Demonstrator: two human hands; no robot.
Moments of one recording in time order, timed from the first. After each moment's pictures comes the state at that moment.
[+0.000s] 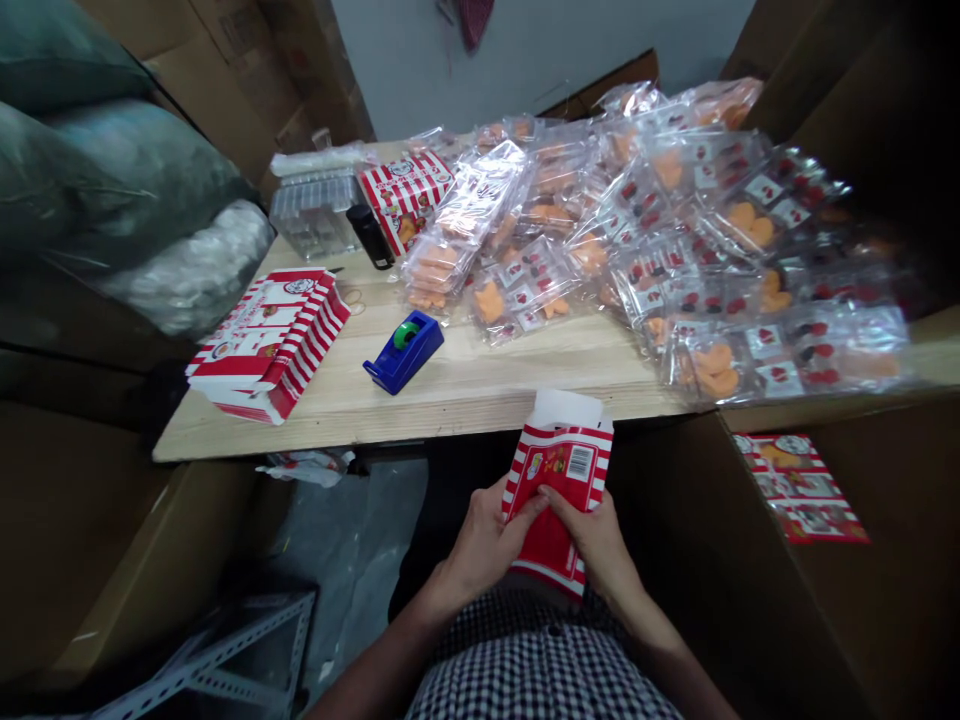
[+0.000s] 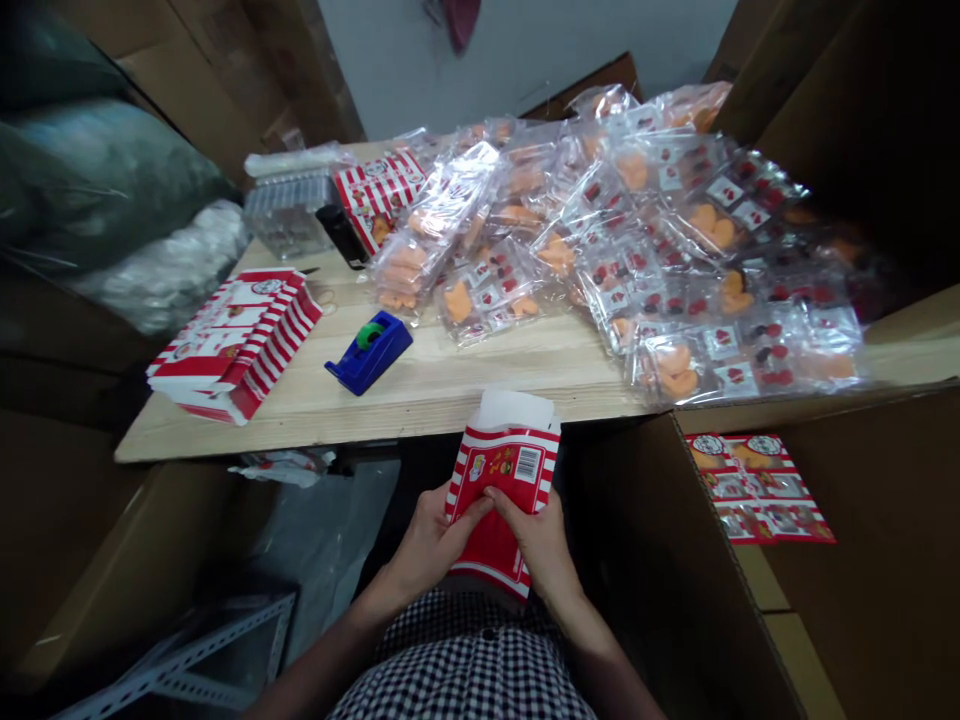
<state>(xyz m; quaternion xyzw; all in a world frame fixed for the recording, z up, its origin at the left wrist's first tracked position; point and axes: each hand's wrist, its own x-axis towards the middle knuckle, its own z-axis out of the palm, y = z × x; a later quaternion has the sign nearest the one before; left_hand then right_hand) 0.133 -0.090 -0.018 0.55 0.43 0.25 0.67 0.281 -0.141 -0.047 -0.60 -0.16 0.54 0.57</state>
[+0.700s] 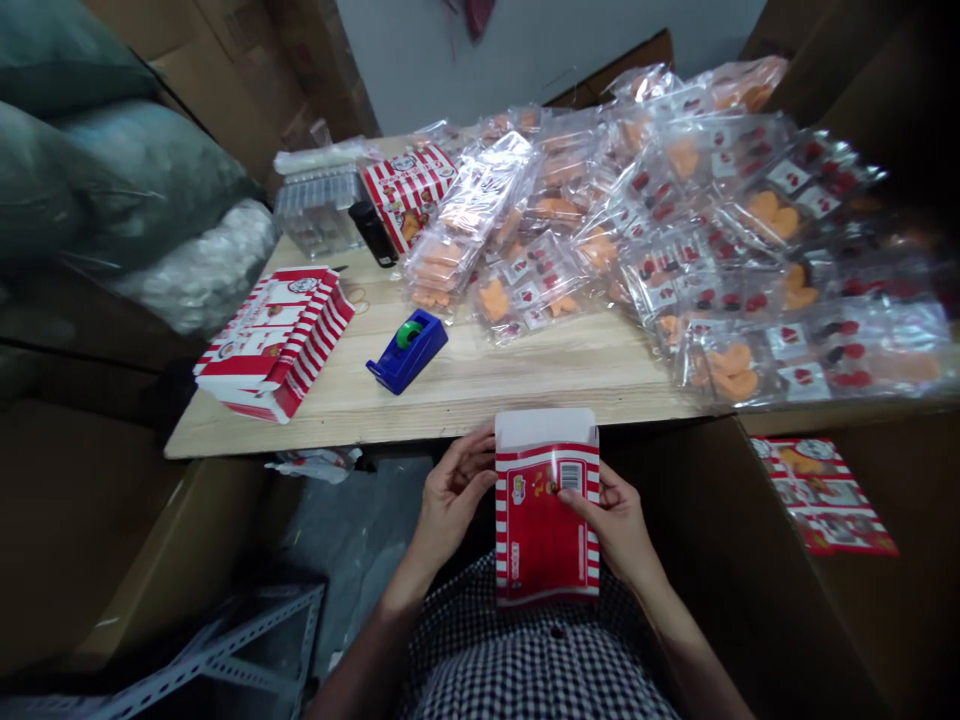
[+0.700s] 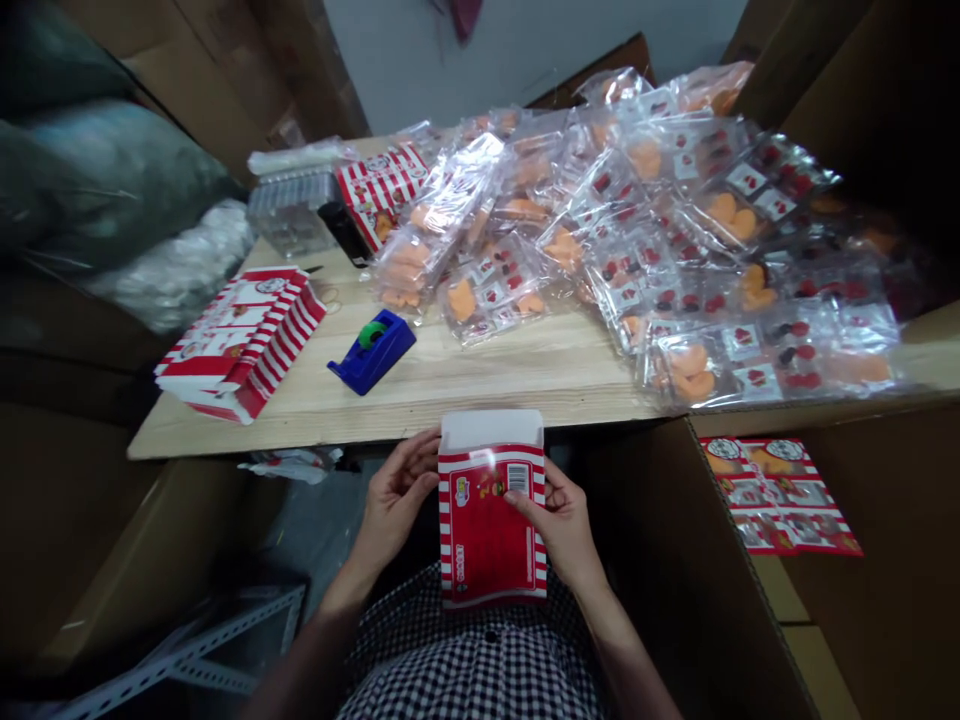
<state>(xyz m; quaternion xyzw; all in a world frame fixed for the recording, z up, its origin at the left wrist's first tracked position) 0.105 -0.058 -0.029 0.50 0.41 0.42 0.64 0.306 -0.136 -0.051 -0.55 -0.19 0.57 0.58</state>
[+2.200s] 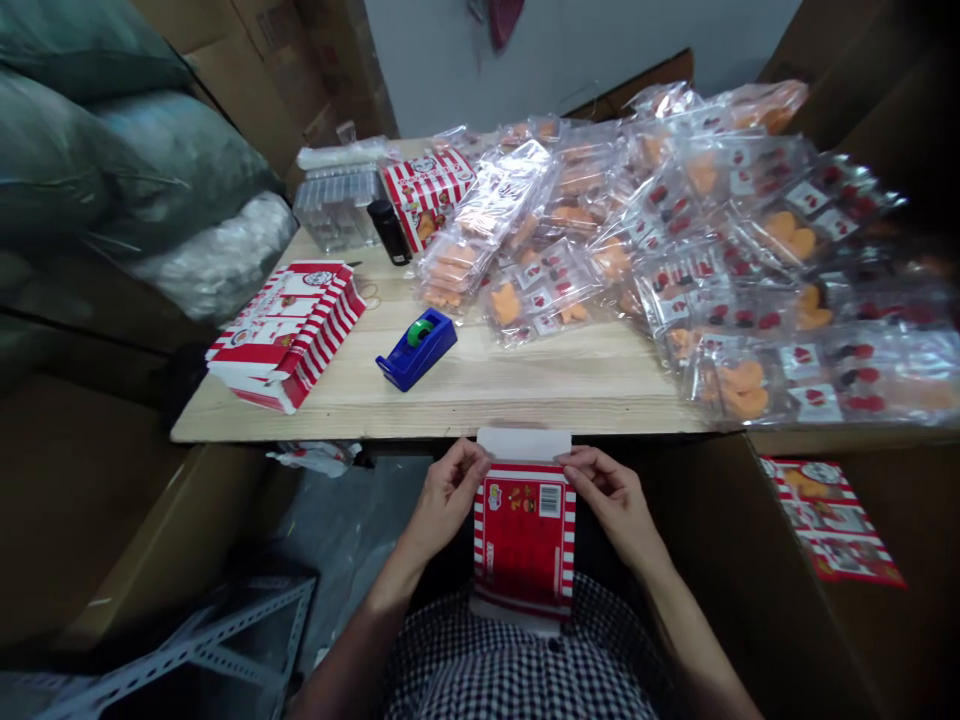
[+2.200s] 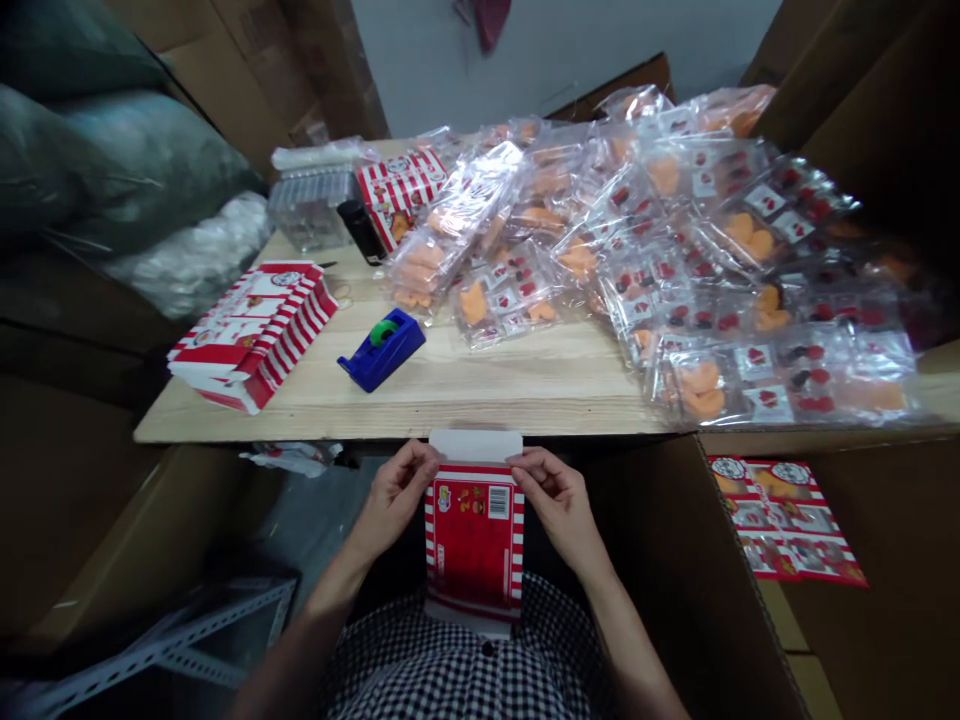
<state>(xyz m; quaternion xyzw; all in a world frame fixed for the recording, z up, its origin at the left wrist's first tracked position) 0.089 -0.046 -0.038 0.59 0.44 0.34 0.58 0.324 -0.107 -0.045 -0.54 -0.37 0.52 0.55</state>
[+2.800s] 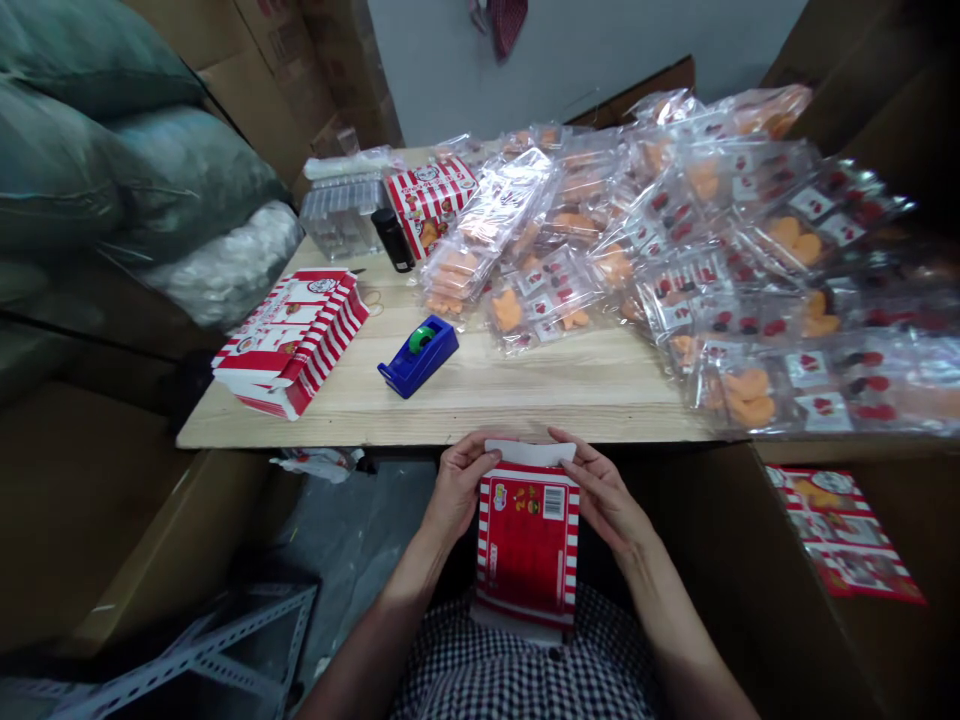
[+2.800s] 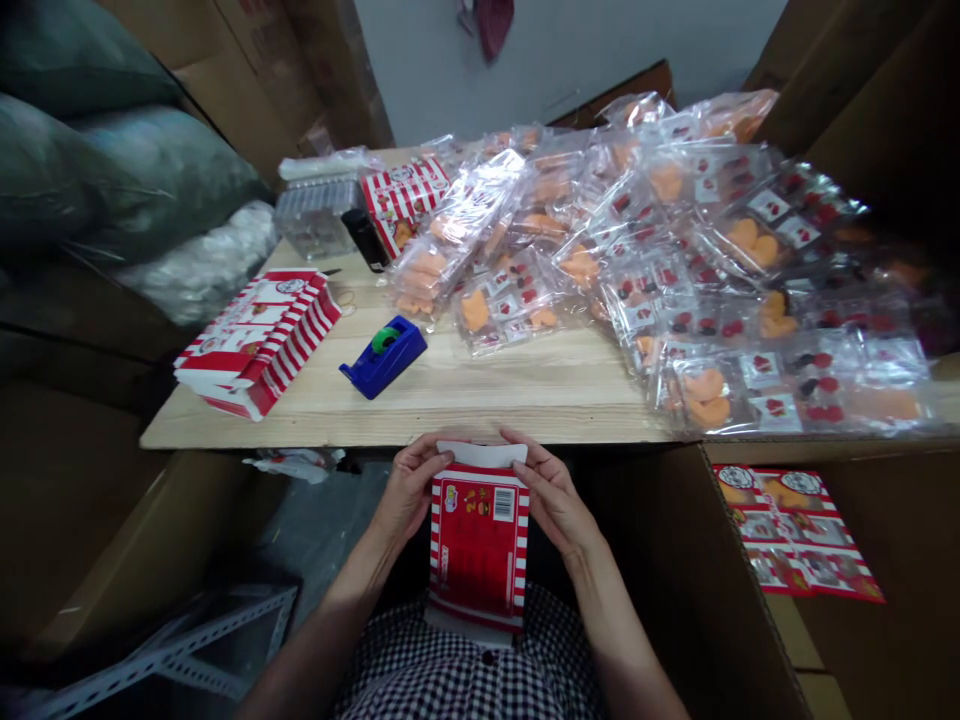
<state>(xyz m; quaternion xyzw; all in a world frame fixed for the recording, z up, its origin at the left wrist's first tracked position) 0.120 -0.031 -0.052 0.34 0.40 0.44 0.73 0.318 -0.087 -0.053 -0.38 -0.23 0.70 0.56</state>
